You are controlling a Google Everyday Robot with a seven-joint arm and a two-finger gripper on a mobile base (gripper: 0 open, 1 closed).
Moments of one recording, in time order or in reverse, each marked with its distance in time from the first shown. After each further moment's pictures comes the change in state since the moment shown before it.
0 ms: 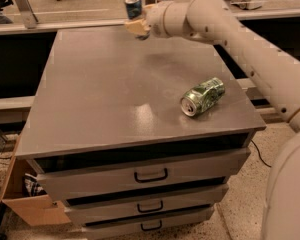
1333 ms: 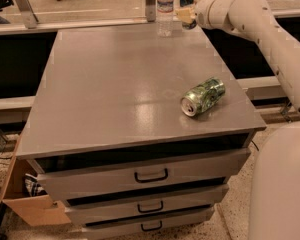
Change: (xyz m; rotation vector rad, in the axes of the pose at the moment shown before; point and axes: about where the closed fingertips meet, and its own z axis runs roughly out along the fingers) arm 0.068 -0.159 -0.076 0.311 0.062 0.130
